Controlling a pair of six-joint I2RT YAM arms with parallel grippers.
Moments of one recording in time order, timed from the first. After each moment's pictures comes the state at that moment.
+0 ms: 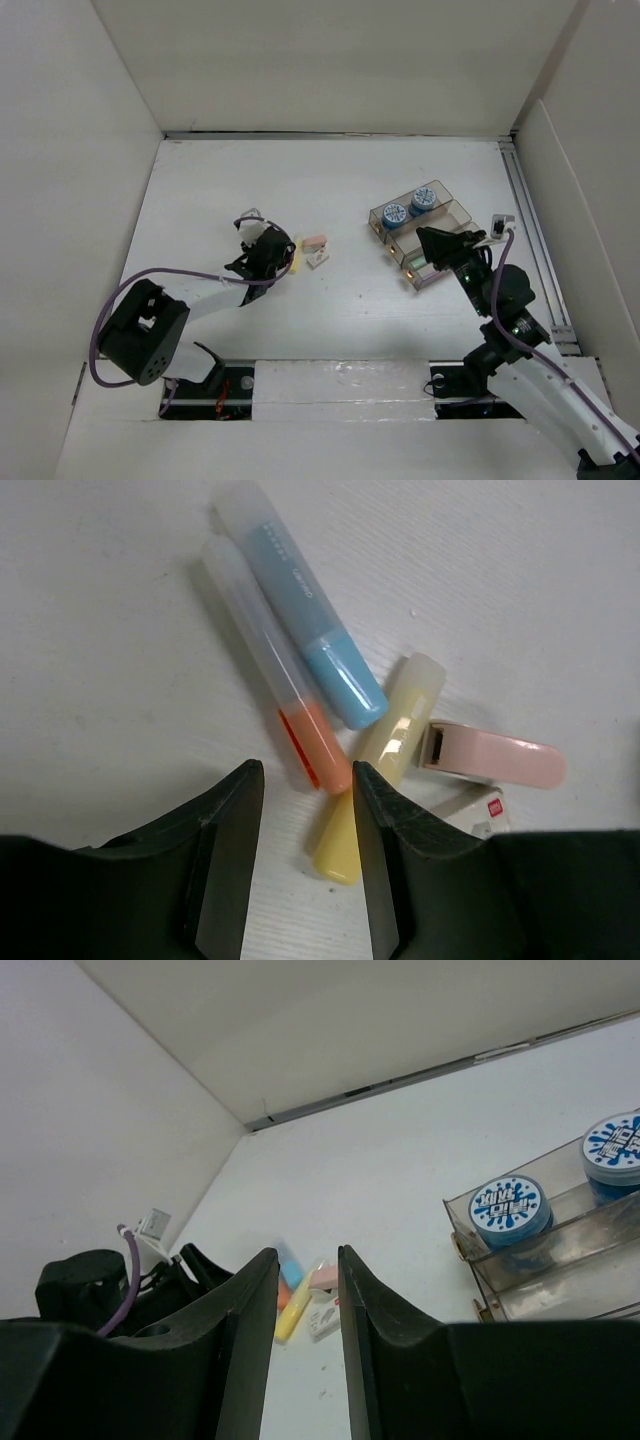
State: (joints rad) left arm -0.63 1.36 0.55 0.12 -0.53 -0.88; right arm 0.53 0.46 0.43 0.17 0.14 0.60
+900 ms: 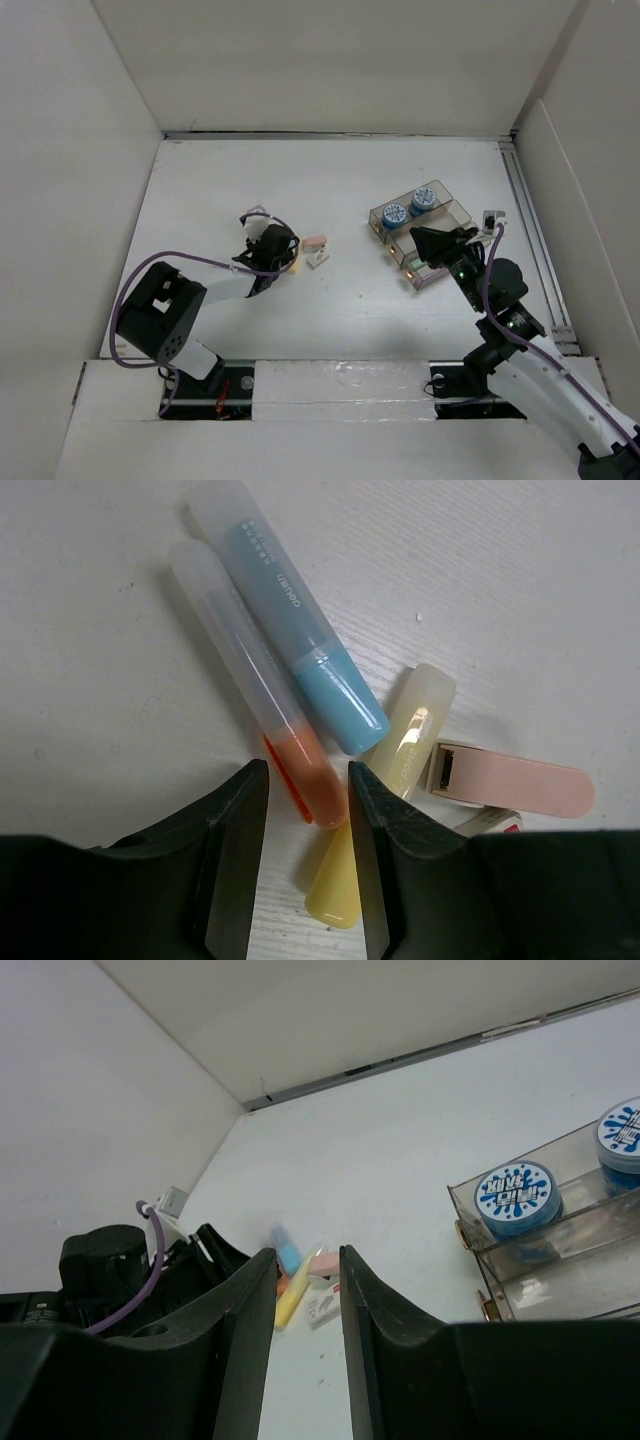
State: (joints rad) left arm -0.59 1.50 0.60 0.17 -0.49 -0.85; right arm 0.53 0.53 0.44 0.19 0.10 0.60
